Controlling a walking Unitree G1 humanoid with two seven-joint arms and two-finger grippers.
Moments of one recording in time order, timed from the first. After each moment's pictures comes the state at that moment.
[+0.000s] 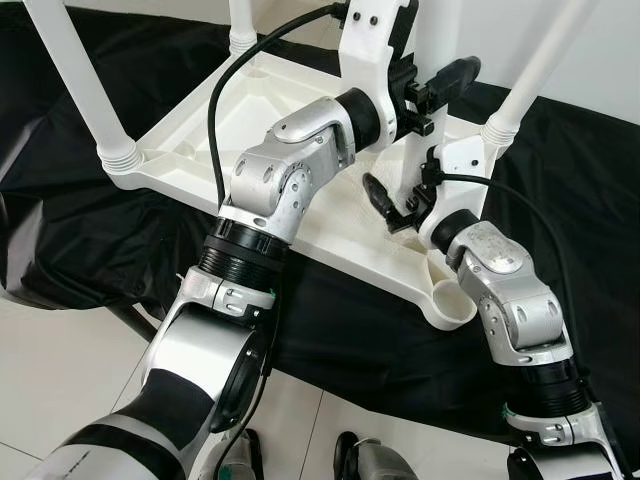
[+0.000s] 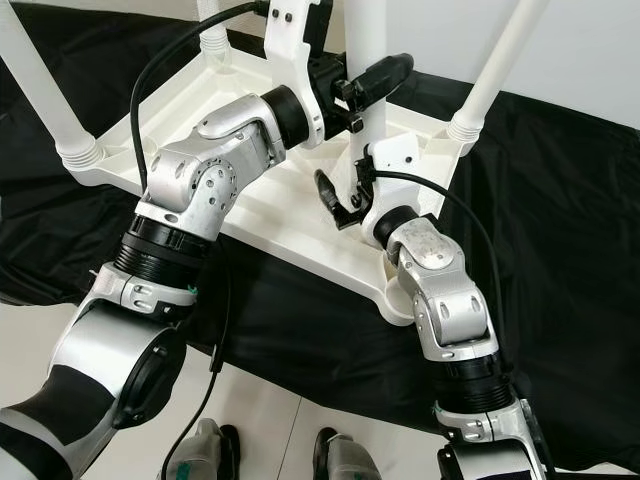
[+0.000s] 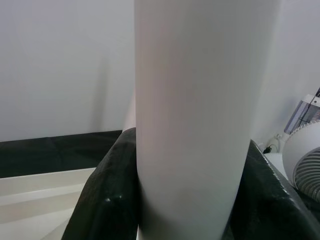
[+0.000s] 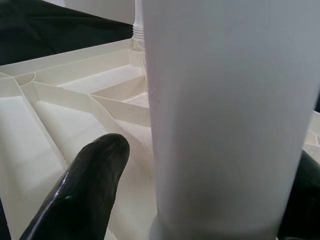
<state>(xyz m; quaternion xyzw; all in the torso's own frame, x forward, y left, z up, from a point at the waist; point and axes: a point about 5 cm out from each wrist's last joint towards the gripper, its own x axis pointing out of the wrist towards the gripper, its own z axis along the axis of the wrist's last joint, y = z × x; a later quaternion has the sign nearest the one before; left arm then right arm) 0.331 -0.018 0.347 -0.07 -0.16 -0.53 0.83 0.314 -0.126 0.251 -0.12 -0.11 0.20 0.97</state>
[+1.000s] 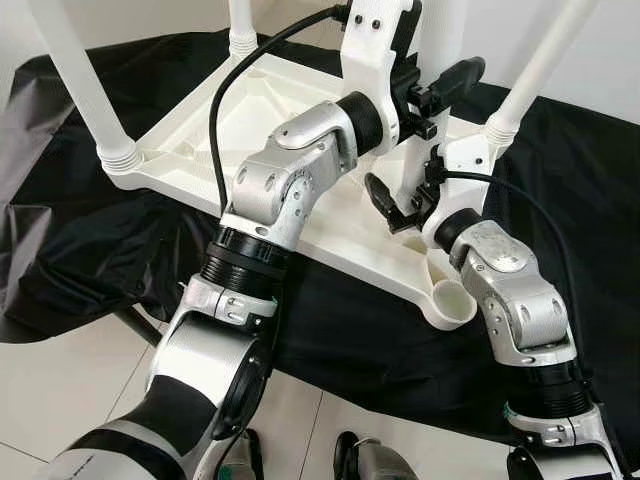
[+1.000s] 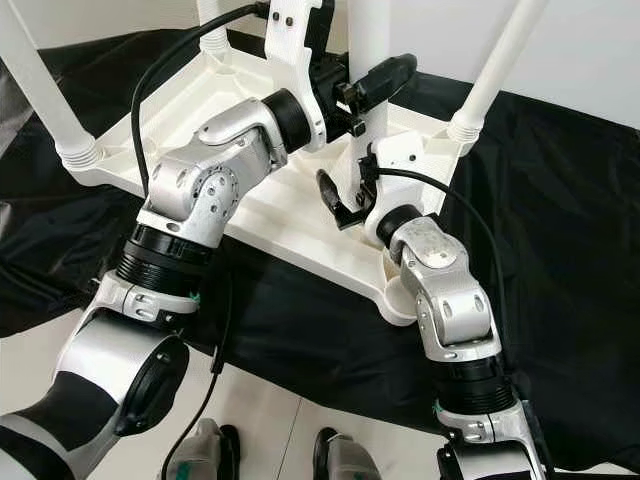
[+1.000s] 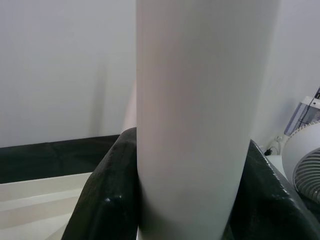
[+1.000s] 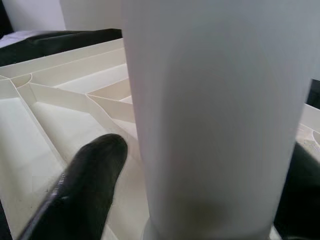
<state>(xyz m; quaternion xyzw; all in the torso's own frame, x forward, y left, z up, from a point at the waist) 0.326 -0.019 0.345 -0.07 -0.16 -0.53 0.83 0.313 -0.128 0.254 -0.11 -0.11 0.19 0.97</state>
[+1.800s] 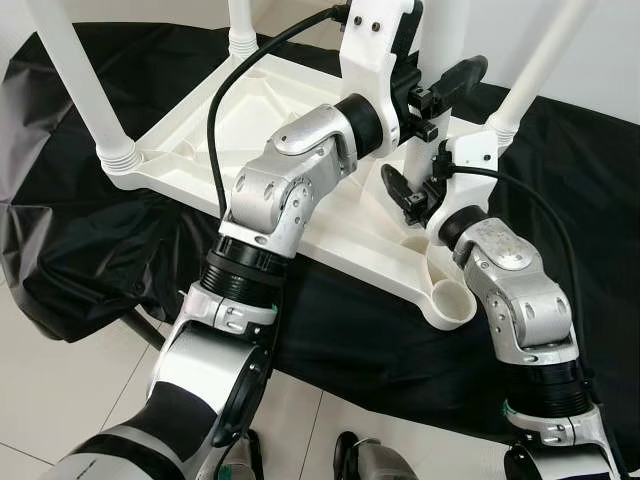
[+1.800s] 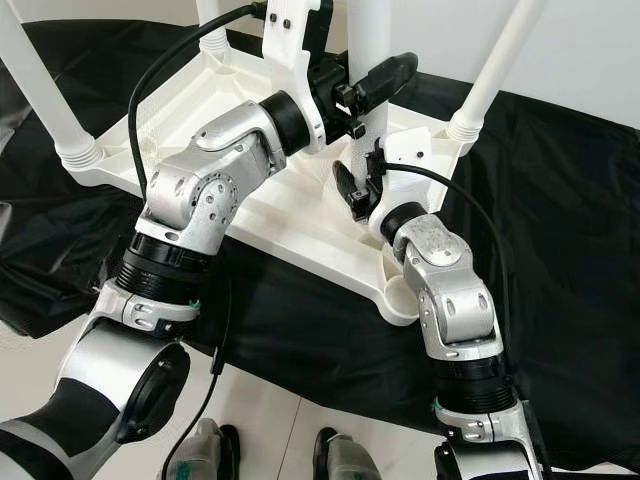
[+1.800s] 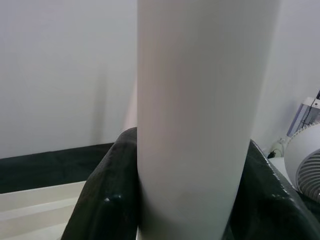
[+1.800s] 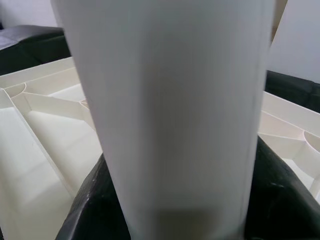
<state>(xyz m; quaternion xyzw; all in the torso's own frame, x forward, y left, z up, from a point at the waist) 0.317 -0.019 0.344 -0.07 -0.18 -0.53 0.82 0.312 -0.130 0.258 -0.09 -0.11 0.18 0.97</state>
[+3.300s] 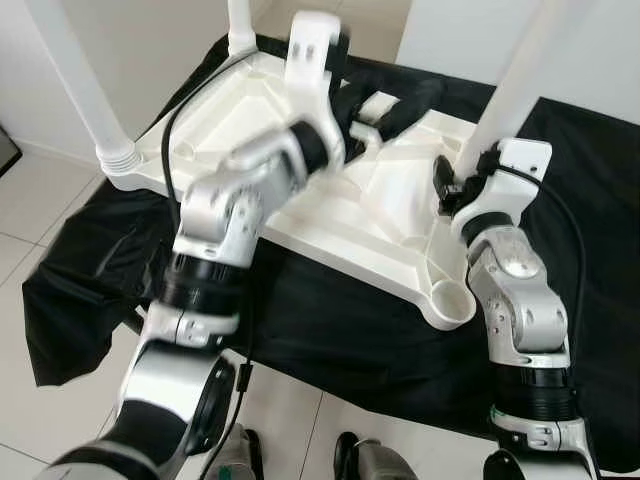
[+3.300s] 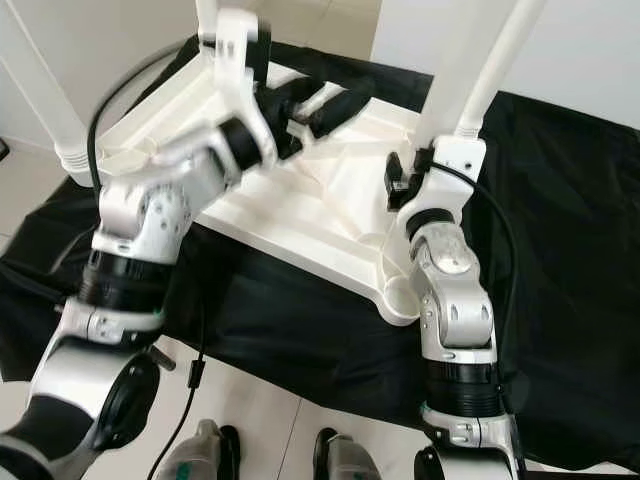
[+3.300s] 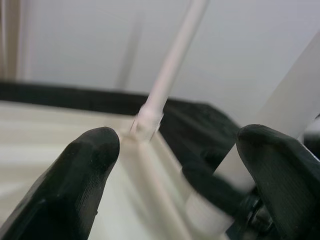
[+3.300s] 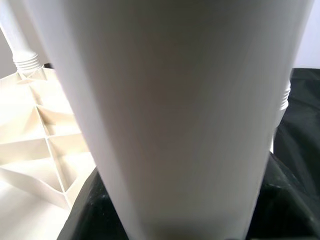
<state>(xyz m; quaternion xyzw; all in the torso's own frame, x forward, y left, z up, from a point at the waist) 0.336 0.033 0.298 -0.10 -0.09 -0.48 0.86 0.317 -0.168 0.243 -0.02 -0.12 -0.02 0.99</state>
